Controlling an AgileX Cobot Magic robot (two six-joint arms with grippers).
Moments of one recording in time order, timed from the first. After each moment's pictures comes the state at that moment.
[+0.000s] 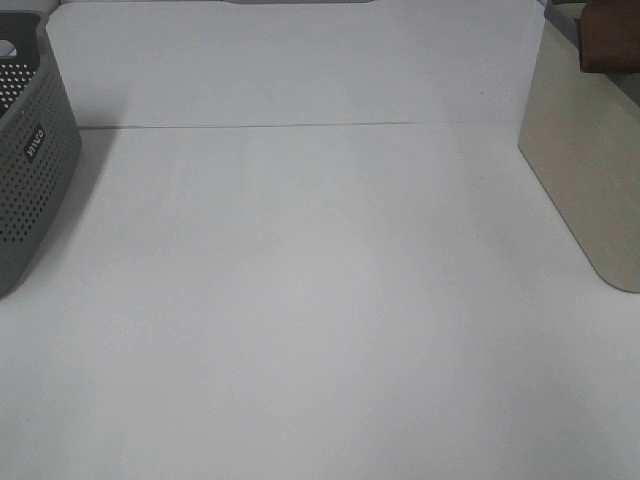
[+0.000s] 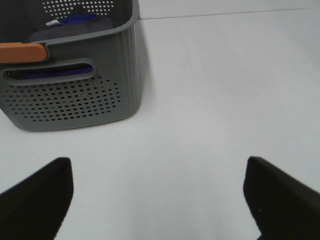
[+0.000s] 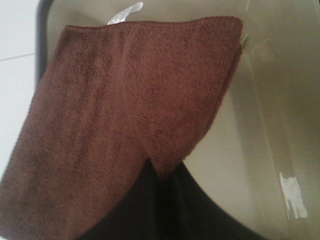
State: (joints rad) left arm -0.04 0.00 -0.50 -0.06 1.06 0.04; right arm -0.35 1.99 -2.11 0.25 1.21 -0.24
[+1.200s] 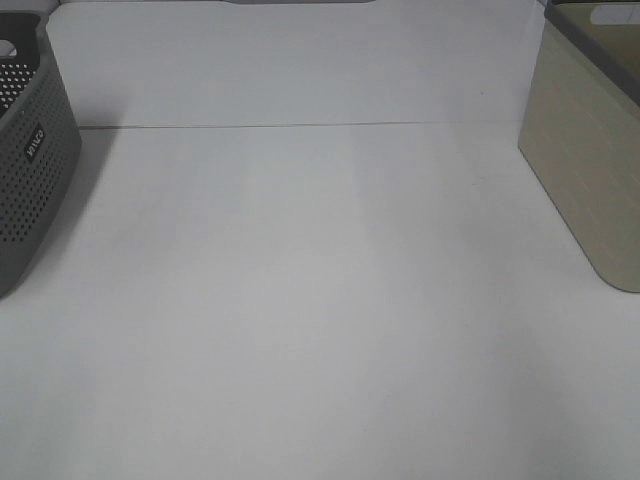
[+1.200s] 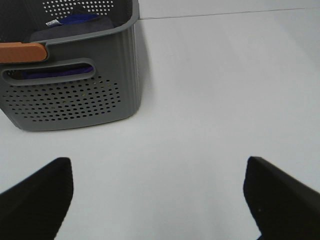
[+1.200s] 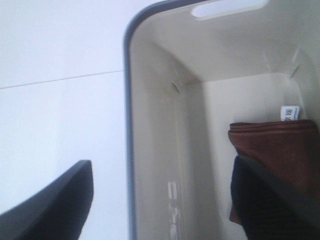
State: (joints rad) left arm -0.04 0.00 -0.50 -0.06 1.06 0.04; right arm -0.27 1.89 -2.11 0.34 1.21 -0.22
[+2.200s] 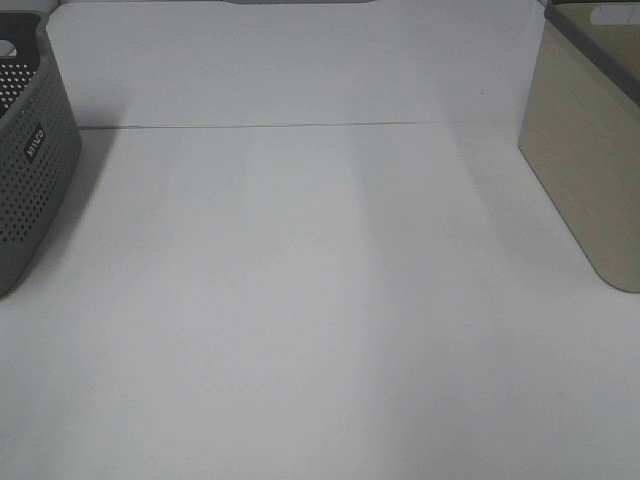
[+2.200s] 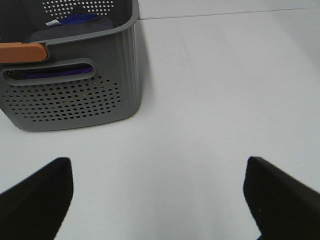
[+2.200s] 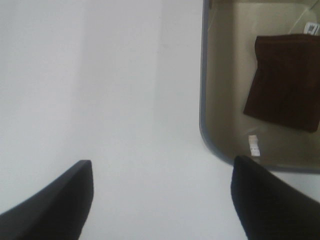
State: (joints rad) left arm -0.04 0.00 -0.50 -0.06 1.06 0.04; right arm 0.00 1.30 -1.49 0.09 1.21 -0.11
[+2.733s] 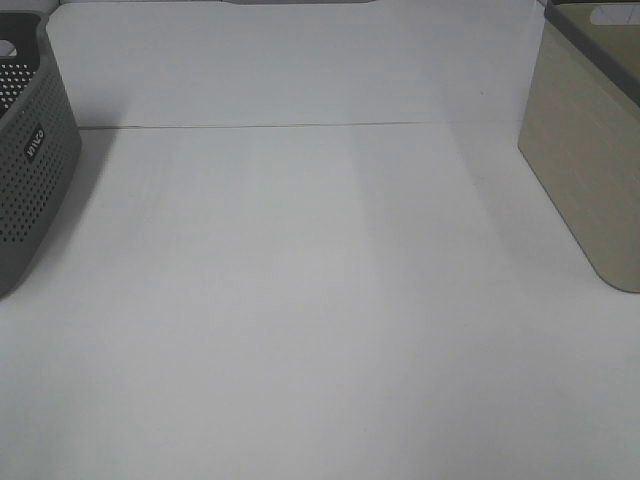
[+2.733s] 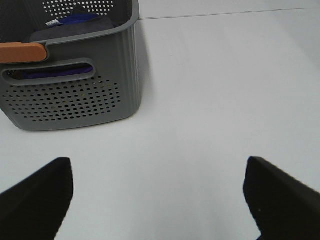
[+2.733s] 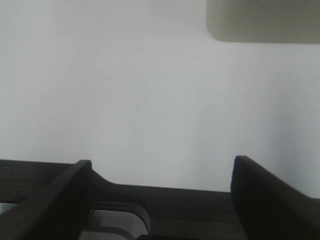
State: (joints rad) left arm -0.04 0.00 -0.50 -0.06 1.06 0.04; right arm 0.00 0.69 -0.83 0.05 1.21 -0.10
